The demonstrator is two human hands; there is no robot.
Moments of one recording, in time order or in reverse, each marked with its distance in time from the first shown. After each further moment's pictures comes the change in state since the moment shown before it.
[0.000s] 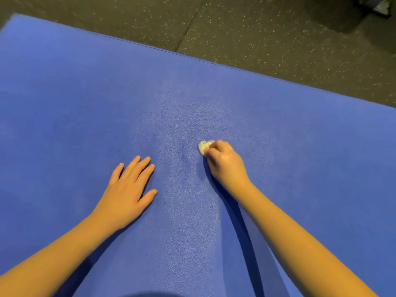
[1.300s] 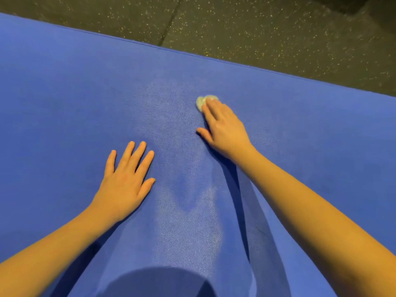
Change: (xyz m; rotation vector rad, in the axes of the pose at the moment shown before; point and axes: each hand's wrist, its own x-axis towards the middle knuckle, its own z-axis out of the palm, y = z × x) left_hand 0.072 -0.012 0.002 0.192 -0.047 0.049; right_hand 0.097 0.060 0.002 -0.226 -0.141 -0.070
